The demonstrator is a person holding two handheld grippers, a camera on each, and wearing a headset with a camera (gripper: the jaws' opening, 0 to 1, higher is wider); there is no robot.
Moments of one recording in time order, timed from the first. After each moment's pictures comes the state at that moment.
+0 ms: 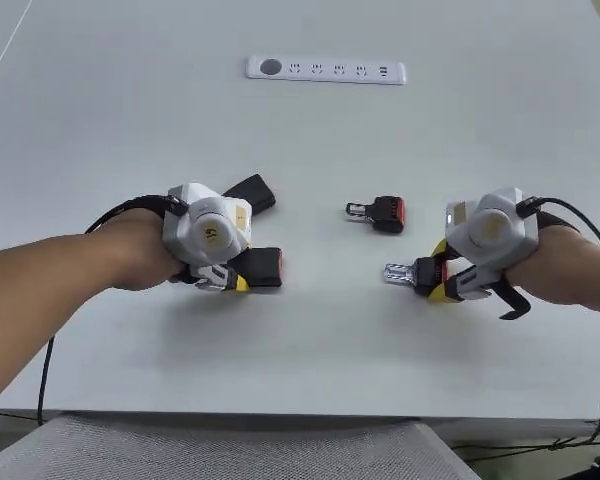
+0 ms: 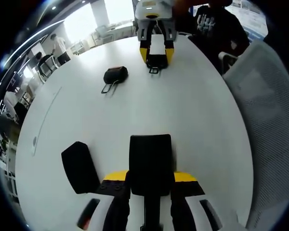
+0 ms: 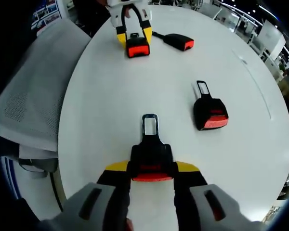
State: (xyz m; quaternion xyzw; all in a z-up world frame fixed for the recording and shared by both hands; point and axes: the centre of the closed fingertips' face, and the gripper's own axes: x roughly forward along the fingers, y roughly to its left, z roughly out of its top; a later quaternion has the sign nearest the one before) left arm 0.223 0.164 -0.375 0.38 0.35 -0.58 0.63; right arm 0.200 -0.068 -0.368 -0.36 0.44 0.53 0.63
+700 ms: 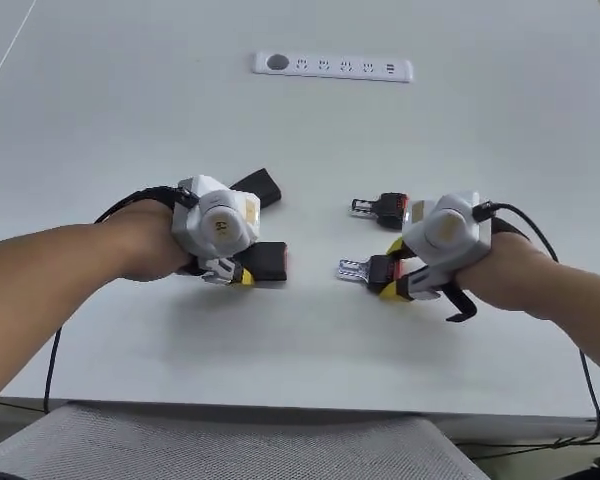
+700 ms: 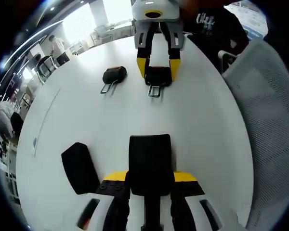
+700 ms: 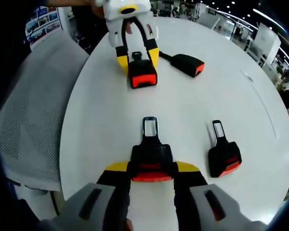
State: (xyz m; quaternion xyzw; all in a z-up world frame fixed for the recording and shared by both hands) left arm 0.219 0.163 -0.373 0.39 0.34 -0.58 0.63; right arm 0.204 0.007 -0.373 -0.33 0.40 0.55 0.66
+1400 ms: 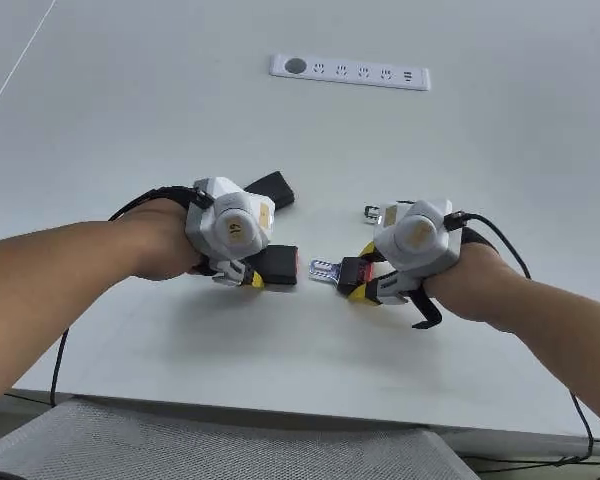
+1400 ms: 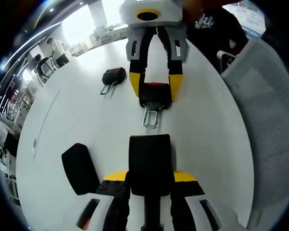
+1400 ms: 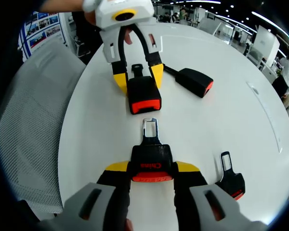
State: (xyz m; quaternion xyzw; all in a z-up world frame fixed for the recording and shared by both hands) left arm 0.215 0.164 -0.371 0.39 0.34 -0.58 0.63; right arm 0.210 0.060 -0.375 -0.32 0.38 0.56 0.67
